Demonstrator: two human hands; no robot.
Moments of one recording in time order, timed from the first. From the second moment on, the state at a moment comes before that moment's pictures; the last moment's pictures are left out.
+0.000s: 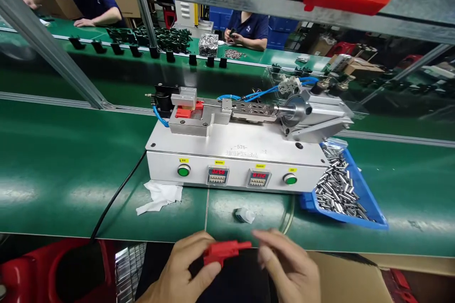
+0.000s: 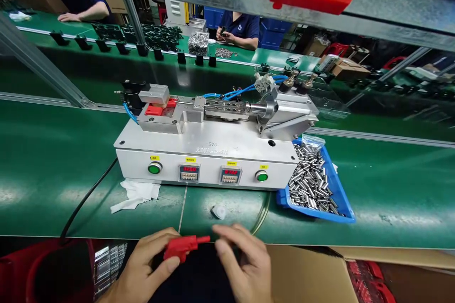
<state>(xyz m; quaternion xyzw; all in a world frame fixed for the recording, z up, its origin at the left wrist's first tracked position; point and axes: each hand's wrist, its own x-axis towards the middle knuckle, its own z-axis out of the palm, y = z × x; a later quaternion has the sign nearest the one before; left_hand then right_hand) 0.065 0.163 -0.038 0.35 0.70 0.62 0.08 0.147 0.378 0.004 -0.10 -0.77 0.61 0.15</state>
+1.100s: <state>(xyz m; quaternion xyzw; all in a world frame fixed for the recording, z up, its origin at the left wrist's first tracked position) 0.053 0.178 -0.031 0.01 0.57 0.78 0.25 0.099 0.374 0.000 -0.27 -0.52 0.77 0.24</state>
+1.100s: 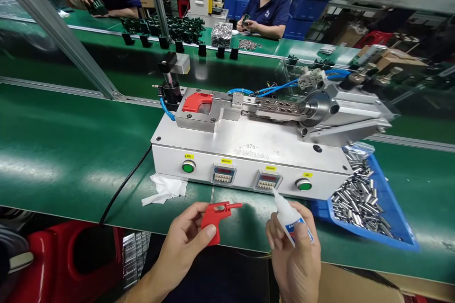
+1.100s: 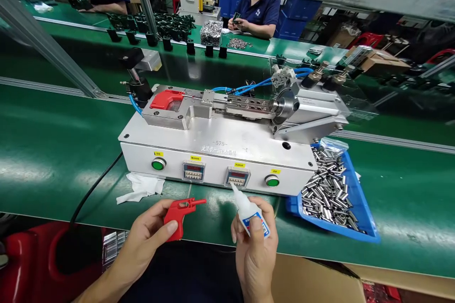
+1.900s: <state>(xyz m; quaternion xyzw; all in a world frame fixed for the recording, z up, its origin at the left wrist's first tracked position) 0.047 0.180 -0.015 0.04 0.65 0.74 0.18 0.089 0.359 0.002 -0.26 -0.51 0.77 0.27</state>
